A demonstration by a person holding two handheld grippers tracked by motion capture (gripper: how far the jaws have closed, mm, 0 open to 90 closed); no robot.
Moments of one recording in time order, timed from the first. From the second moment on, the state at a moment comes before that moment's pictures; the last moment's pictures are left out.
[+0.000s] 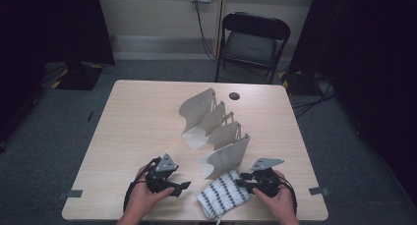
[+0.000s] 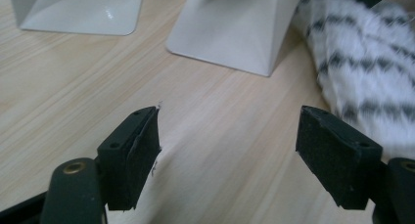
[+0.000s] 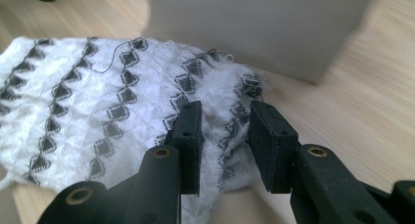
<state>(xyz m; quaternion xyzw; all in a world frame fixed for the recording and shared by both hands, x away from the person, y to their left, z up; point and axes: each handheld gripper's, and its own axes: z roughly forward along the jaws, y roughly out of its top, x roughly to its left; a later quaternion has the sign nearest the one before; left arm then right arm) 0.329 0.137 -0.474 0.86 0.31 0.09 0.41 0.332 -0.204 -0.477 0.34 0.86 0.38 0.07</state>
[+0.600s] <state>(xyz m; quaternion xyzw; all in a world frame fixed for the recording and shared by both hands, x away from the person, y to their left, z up) 0.317 0.109 -0.467 0.85 0.28 0.05 0.44 0.328 -0.209 -0.474 0.34 0.85 0.38 0.10</state>
